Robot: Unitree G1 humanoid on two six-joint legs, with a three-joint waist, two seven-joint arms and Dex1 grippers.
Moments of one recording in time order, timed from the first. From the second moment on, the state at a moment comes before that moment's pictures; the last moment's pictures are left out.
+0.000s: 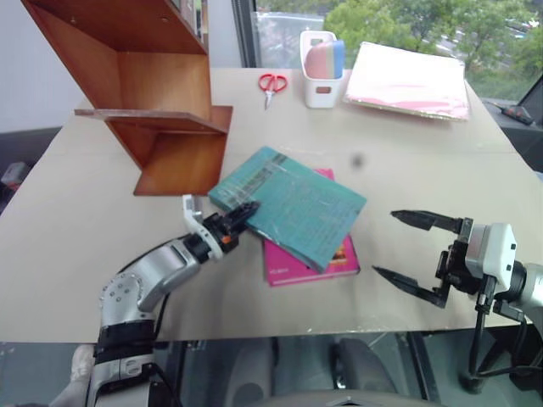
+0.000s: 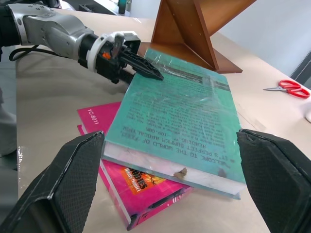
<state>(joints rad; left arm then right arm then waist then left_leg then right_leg) -0.23 0.42 0.30 0.09 -1.87 1.00 0.12 0.17 -0.74 -0.24 -0.73 0.56 0.25 0.90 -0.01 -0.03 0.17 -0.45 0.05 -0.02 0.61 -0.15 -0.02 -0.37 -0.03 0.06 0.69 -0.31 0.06</state>
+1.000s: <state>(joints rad) -1.32 0.97 -0.35 -0.10 -0.35 0.24 -0.88 0.12 -0.67 -0.25 -0.64 0.55 0.18 0.86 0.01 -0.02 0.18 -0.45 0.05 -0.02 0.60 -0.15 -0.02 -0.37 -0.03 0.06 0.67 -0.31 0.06</state>
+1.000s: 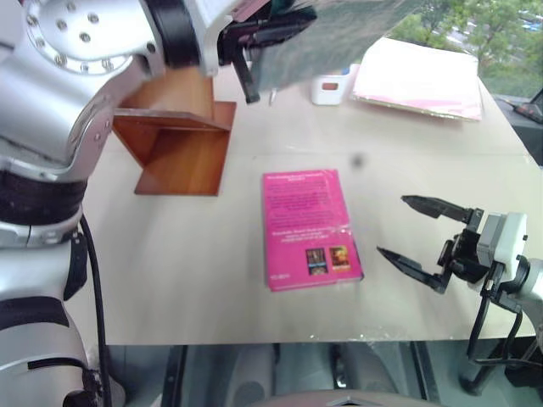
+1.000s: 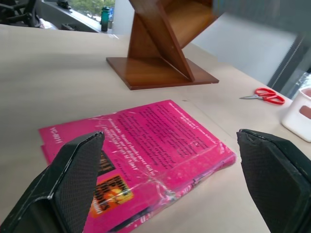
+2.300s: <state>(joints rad) -1.50 1.20 -0.54 0.04 0.43 0.42 -1.61 -0.31 -0.52 -0.01 -0.27 0.46 0.05 0.93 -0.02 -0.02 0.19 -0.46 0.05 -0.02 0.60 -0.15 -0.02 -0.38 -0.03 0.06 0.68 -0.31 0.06</state>
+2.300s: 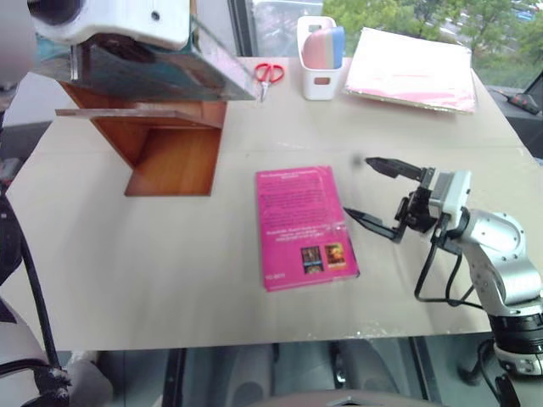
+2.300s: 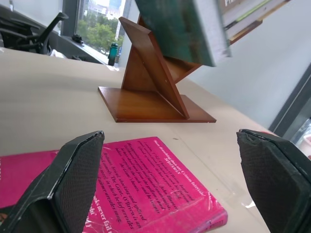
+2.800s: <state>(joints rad) -1.23 1.24 -0.36 -0.12 0.49 0.44 -1.57 -0.45 -0.52 -0.01 -0.28 0.52 0.23 0.88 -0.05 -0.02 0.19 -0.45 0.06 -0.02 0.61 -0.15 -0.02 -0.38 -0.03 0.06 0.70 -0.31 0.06</state>
